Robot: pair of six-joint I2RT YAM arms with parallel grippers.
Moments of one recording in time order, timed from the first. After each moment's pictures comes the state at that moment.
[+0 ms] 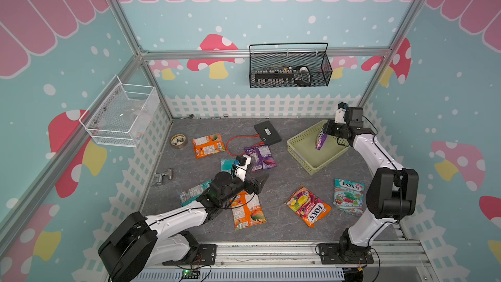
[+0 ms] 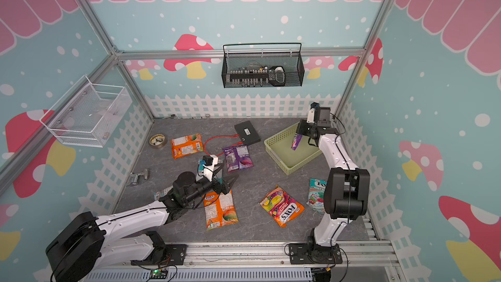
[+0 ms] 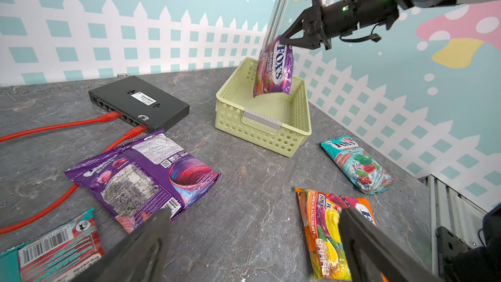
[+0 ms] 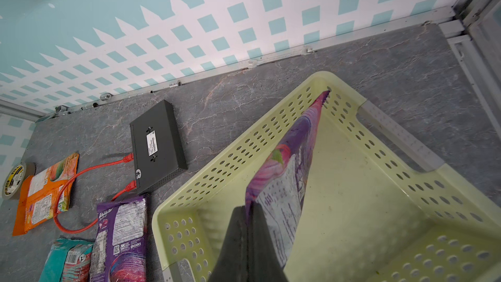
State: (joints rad) left arm -0.72 1.18 0.42 0.62 0.12 -0.25; right arm -0.06 1.75 1.42 -0.36 -0.28 0.22
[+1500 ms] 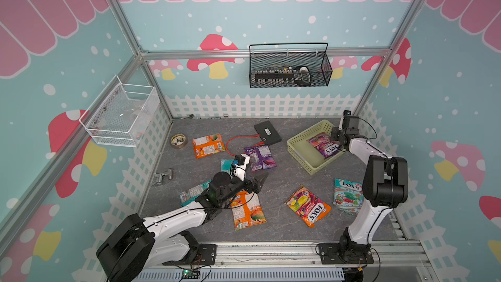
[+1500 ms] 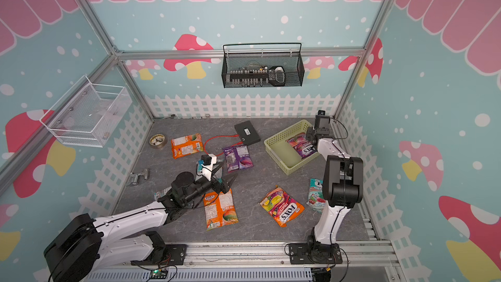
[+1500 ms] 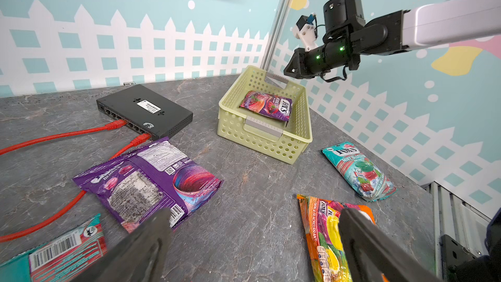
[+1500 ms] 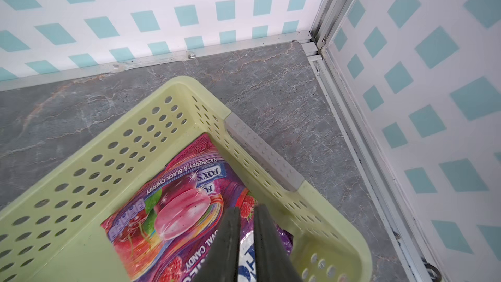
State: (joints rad) left arm -0.72 1.17 0.42 0.62 0.10 -0.25; right arm -0.11 1.91 1.32 -0.09 0.13 0.04
